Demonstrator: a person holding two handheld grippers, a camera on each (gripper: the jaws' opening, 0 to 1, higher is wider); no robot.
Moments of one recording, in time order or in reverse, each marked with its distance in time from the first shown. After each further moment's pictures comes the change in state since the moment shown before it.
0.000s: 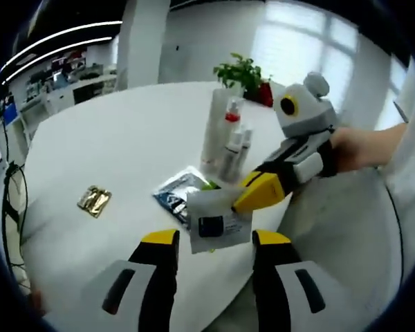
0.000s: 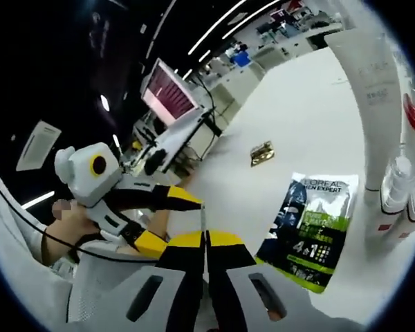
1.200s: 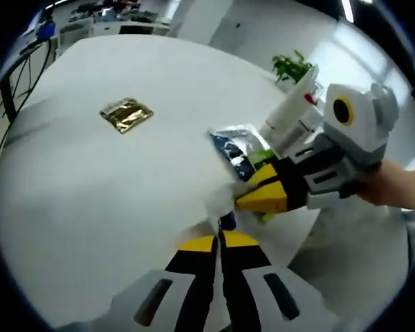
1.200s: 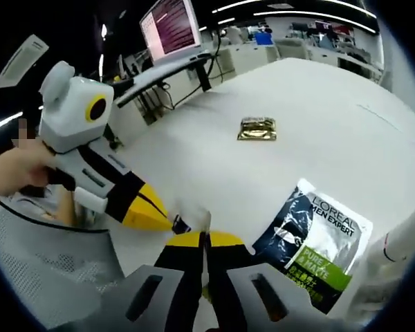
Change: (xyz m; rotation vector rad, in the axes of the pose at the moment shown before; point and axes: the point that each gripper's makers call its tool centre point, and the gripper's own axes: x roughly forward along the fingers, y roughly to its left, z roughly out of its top) left arm 0.035 0.080 -0.075 -0.350 0.138 0.104; right arm 0.085 -0.061 -0.032 -0.333 0.261 -0.261
